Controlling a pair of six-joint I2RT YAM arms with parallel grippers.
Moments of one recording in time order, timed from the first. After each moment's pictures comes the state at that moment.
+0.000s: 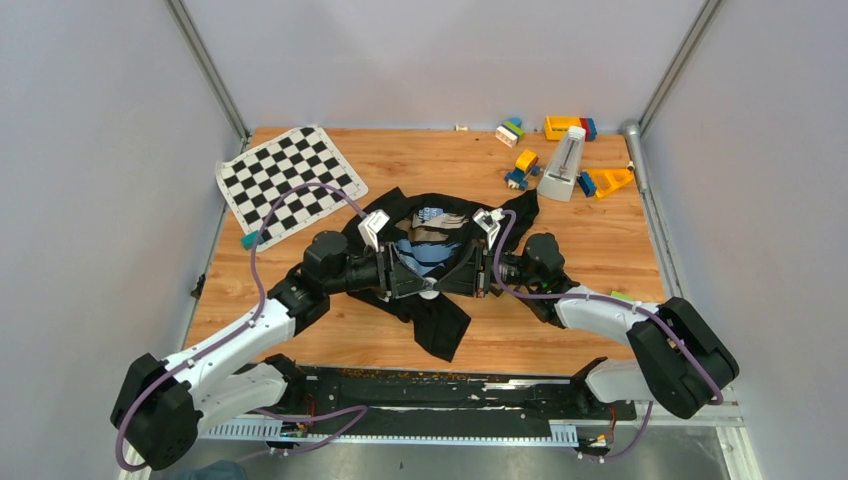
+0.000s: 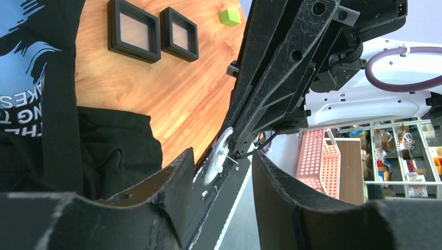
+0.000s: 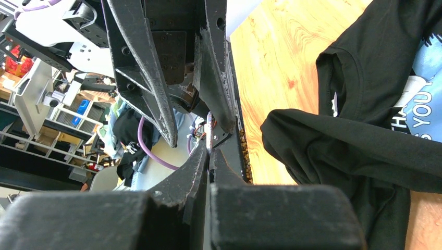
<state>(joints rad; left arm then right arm) -0.65 0.97 0.55 0.14 0.58 -0.81 0.59 1.33 0.46 0.89 -0.88 0.85</state>
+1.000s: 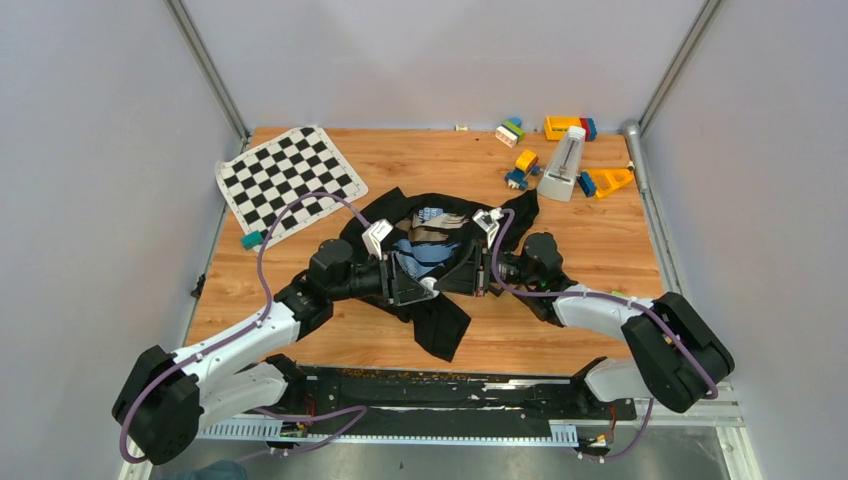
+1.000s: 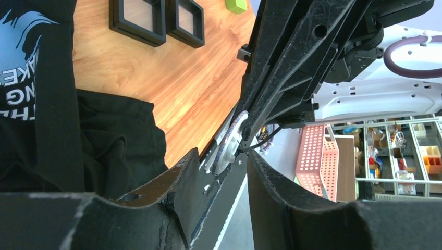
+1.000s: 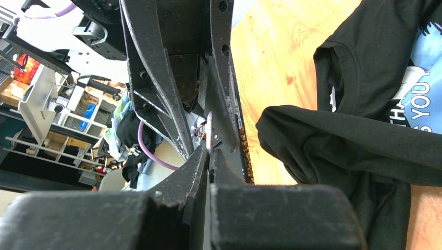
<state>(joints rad) -0.67 1.00 0.48 0.21 0.57 -0.84 0.58 1.36 0.46 0.90 -0.88 0.87</state>
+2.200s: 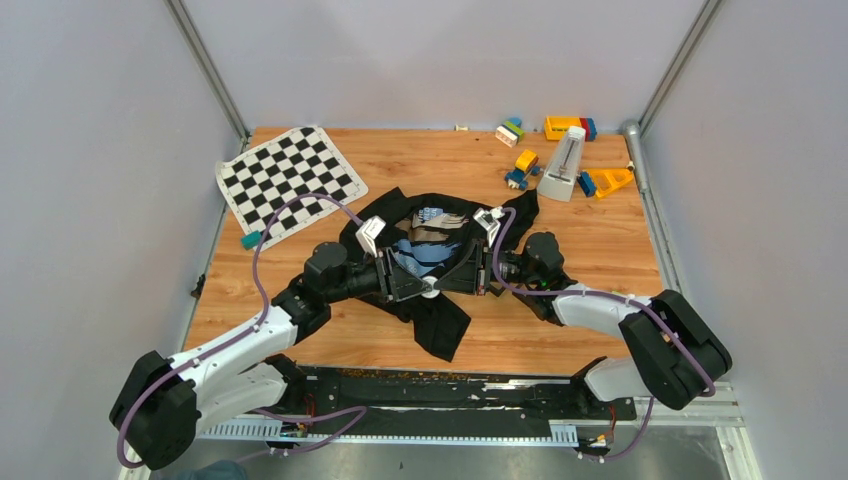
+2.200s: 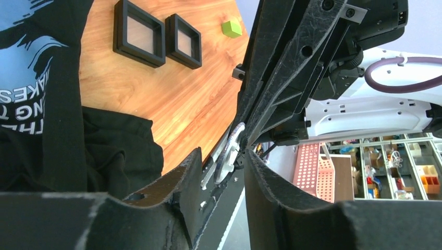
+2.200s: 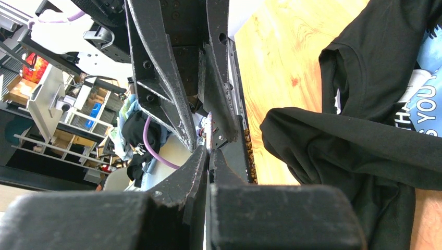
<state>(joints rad) -0.67 0.97 0.45 0.28 0.51 -0.89 0.57 1.37 0.45 0.95 -0.91 0.91</state>
